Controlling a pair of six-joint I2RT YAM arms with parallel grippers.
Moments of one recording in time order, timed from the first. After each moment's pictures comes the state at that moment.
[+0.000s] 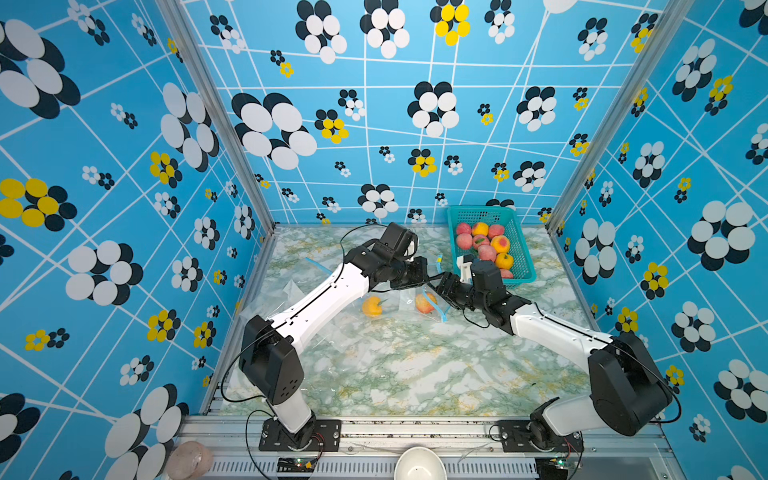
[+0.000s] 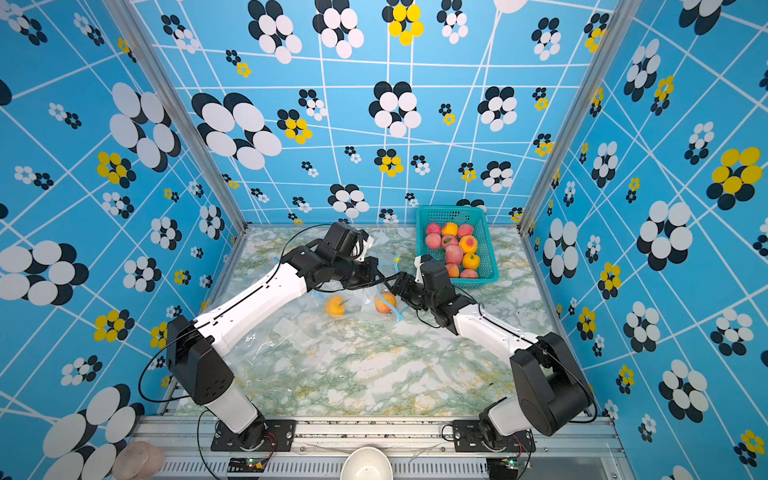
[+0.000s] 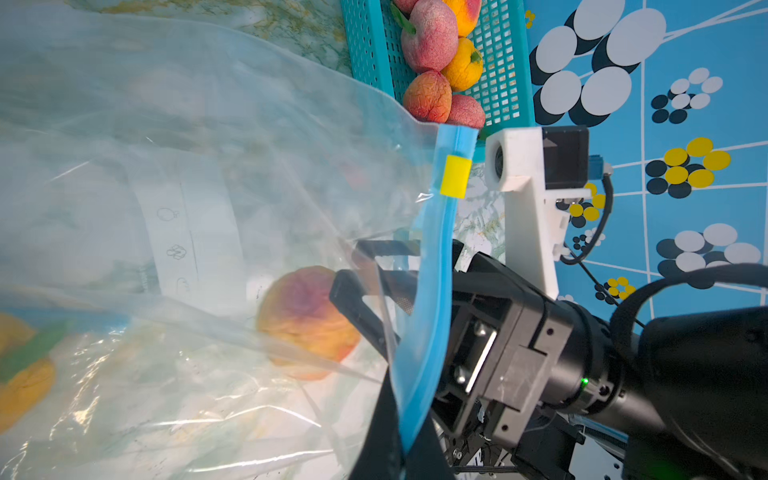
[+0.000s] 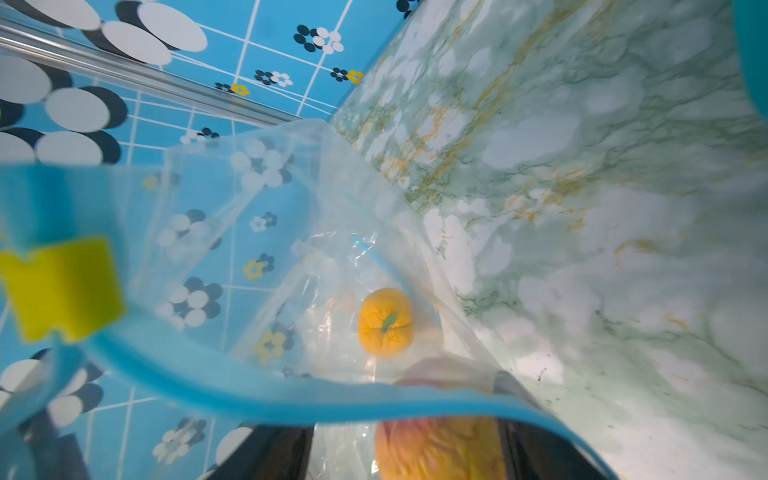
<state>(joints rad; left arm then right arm) -0.67 1.69 1.59 -0.71 0.34 -0.70 0.51 1.47 0.89 0.04 -0.28 0.93</state>
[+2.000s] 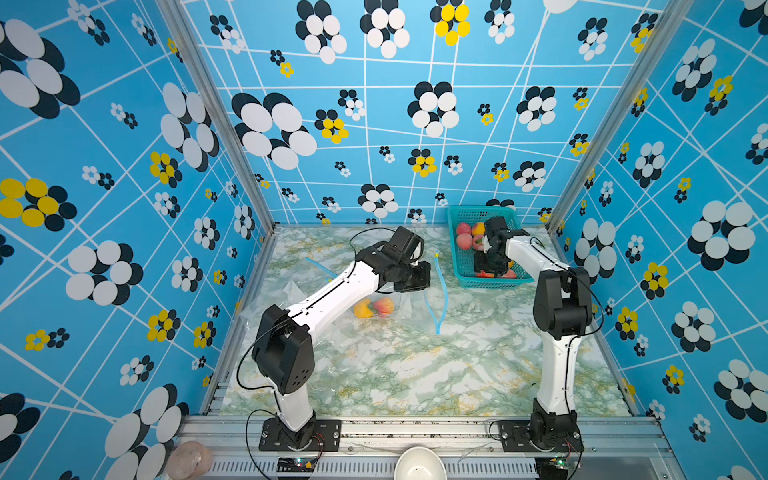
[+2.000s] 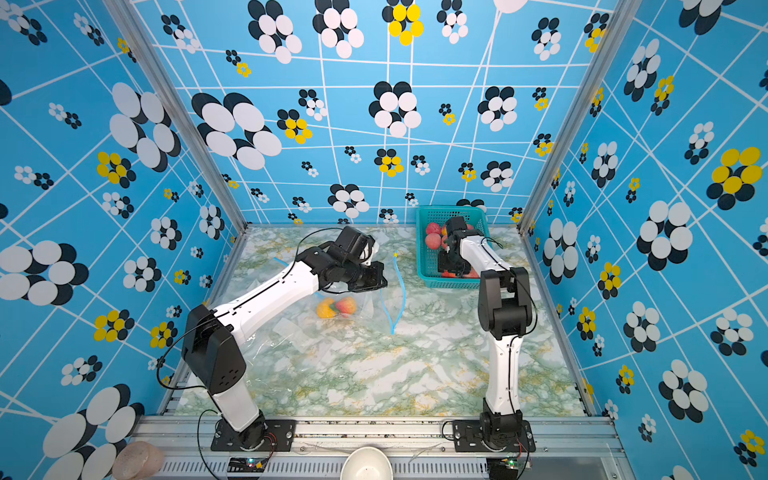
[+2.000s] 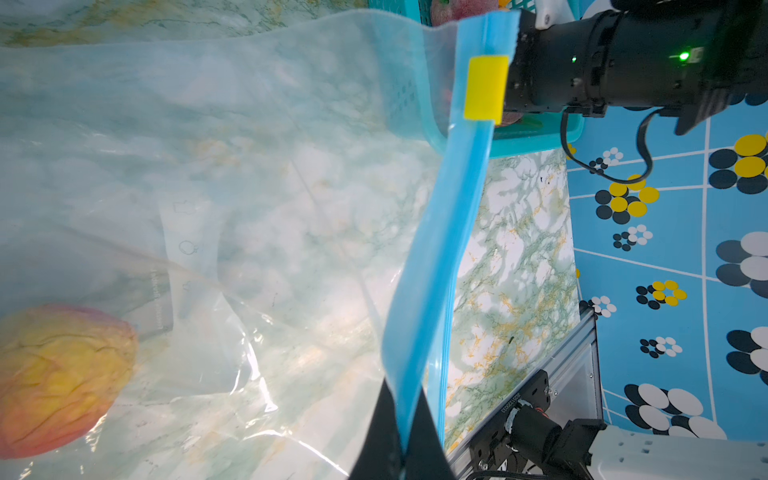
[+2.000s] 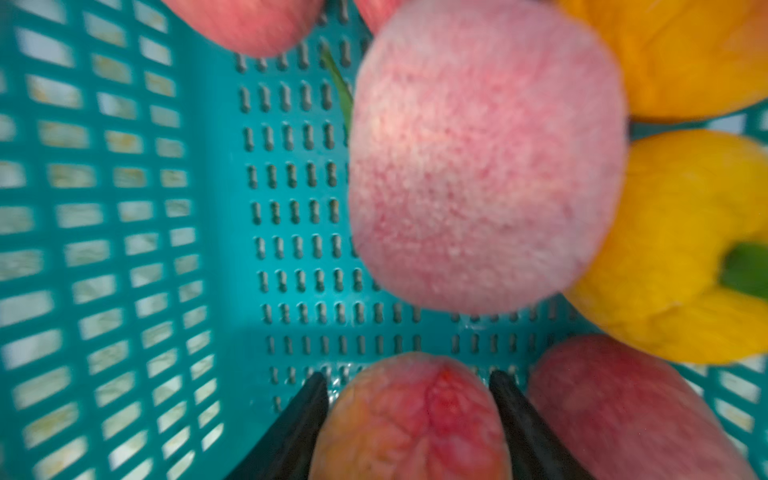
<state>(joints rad) -0.67 1.77 1.60 -0.71 0.31 -0.66 0.13 2.15 1.79 -0.85 0.04 0.17</state>
